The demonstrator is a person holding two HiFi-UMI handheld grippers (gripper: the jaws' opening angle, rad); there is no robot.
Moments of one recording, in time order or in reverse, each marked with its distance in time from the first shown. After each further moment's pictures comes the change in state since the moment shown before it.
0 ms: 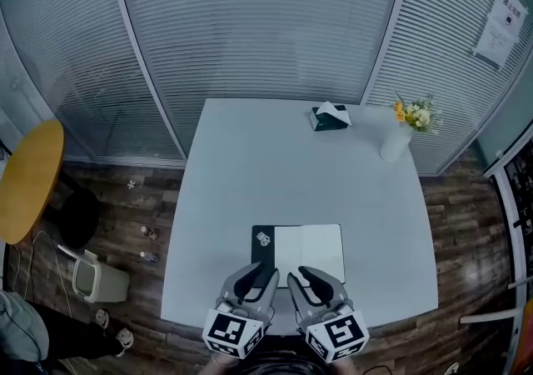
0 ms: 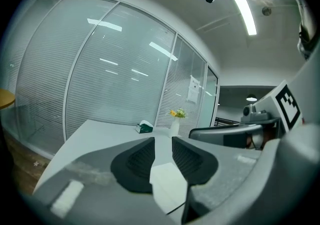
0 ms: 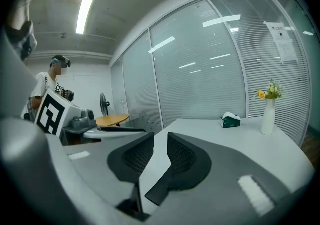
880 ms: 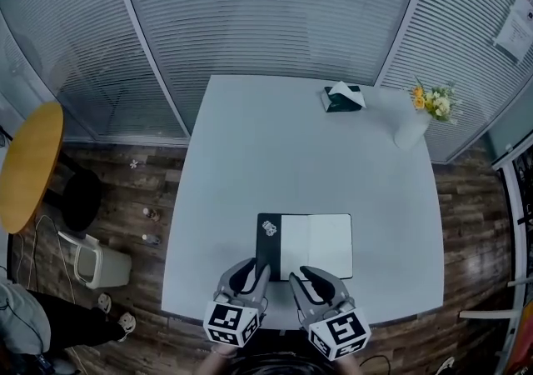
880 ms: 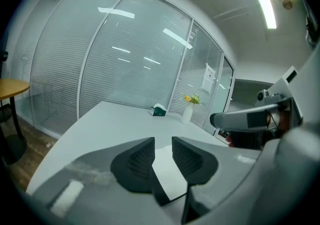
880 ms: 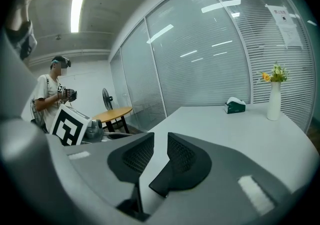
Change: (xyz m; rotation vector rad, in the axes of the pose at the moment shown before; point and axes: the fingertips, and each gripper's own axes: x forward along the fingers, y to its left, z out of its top) left arm 0.005 0.053 -0.079 -0.097 0.141 0.120; right arm 0.022 -0.002 -0.045 0.048 0.116 0.051
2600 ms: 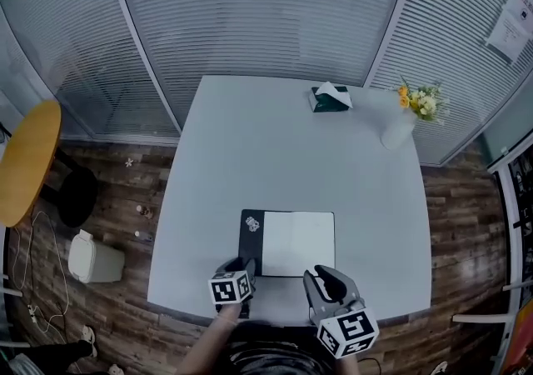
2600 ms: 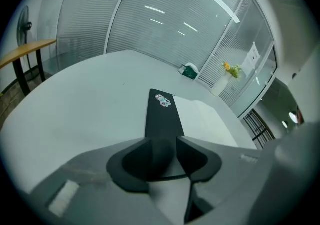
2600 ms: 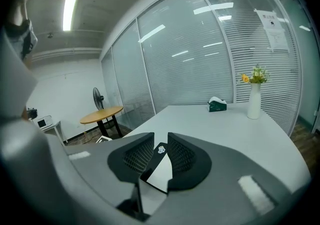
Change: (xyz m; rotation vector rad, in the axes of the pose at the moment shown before) left arm 0.062 0.047 -0.164 -0.351 0.394 0.225; right arm -0.061 -0.062 -0.010 0.035 0.012 -0.101
